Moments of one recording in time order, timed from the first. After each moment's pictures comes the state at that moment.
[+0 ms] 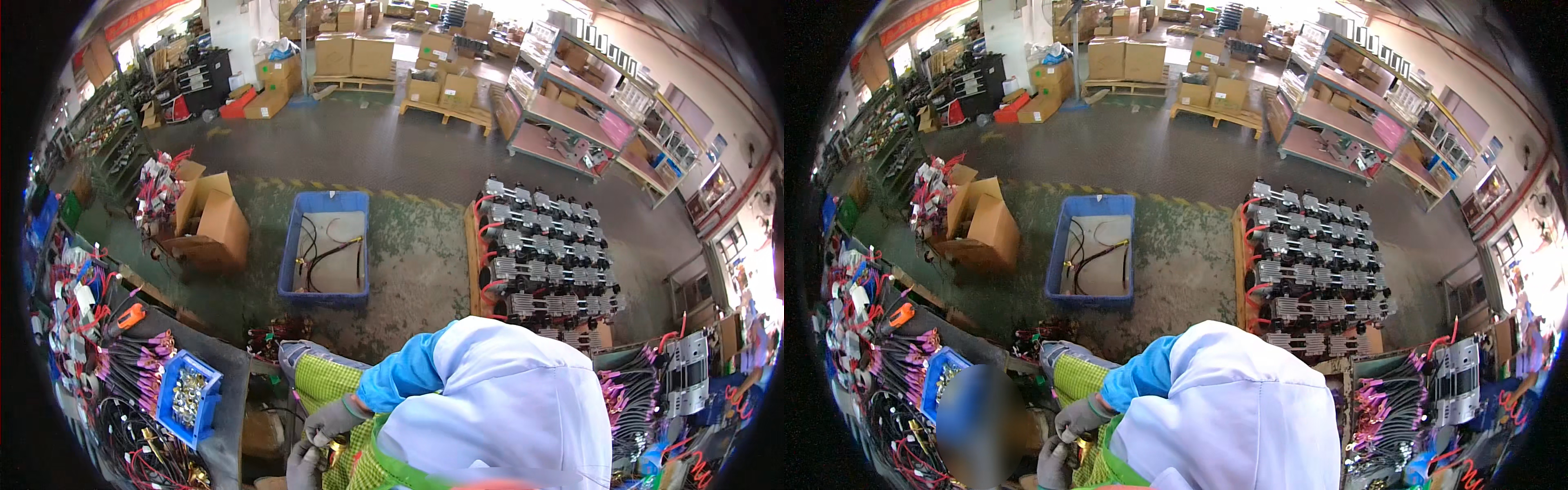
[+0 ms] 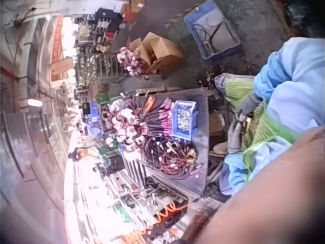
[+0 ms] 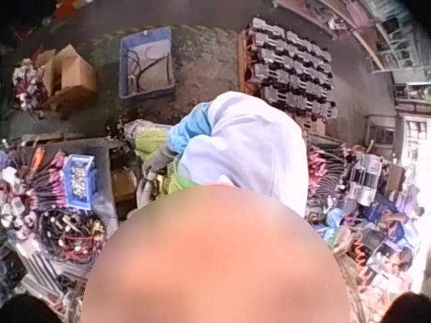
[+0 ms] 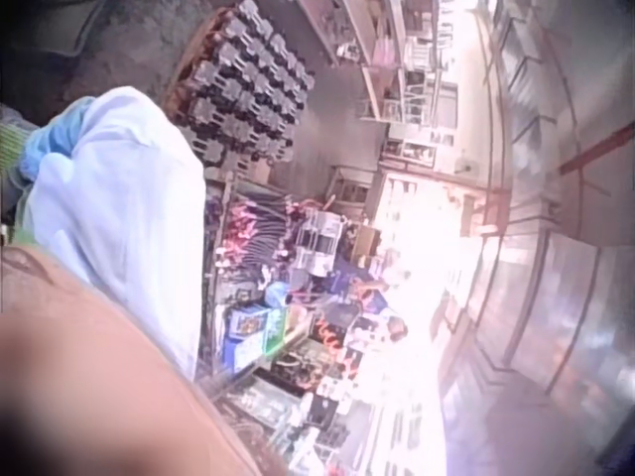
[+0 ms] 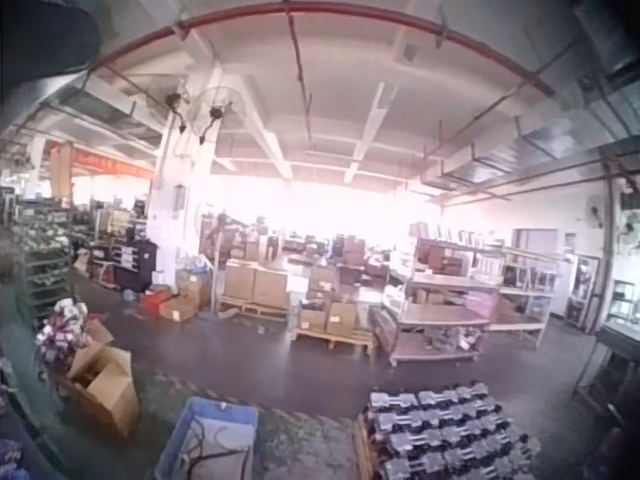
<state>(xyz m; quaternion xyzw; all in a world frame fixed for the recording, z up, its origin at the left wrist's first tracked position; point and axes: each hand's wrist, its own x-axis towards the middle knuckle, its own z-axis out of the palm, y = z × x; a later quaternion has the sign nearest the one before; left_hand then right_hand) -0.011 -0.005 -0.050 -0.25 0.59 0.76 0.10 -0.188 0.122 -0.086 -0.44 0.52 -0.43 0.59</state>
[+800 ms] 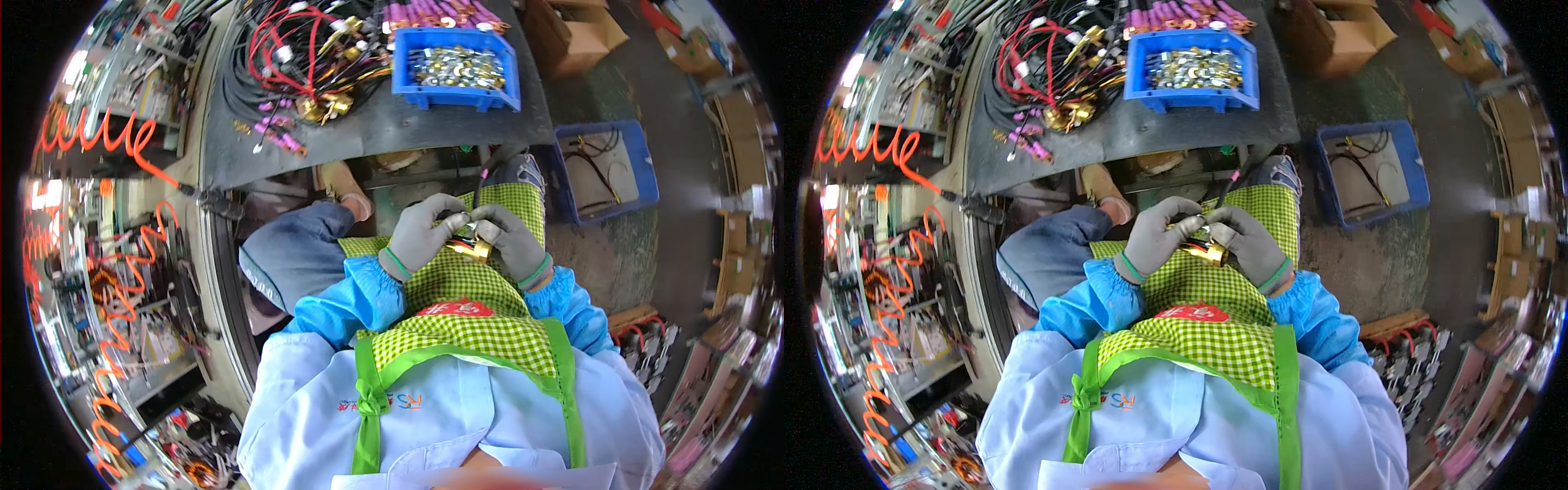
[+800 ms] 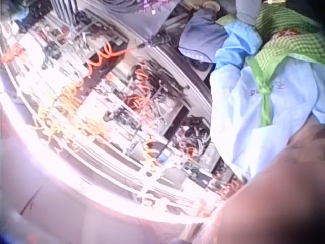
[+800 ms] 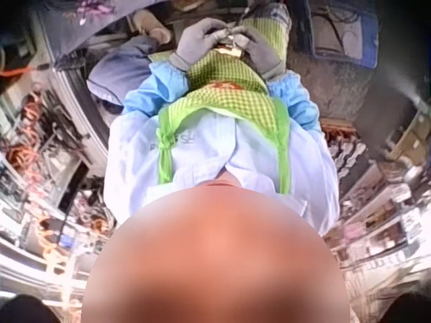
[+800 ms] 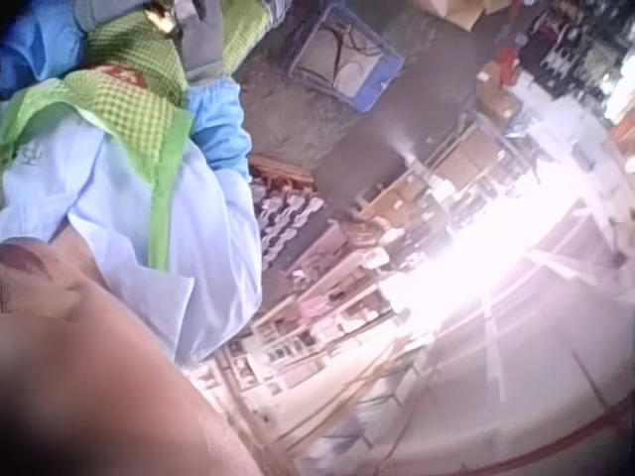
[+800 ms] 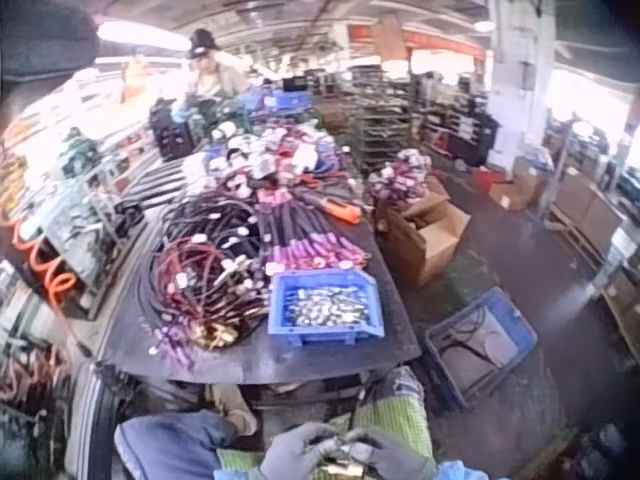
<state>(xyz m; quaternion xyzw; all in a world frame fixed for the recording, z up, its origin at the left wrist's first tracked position) -0.026 0.011 -0.048 -0.38 0.71 0.55 -0.23 -0.204 0.103 -0.056 -0.24 0.44 -0.49 0.71</state>
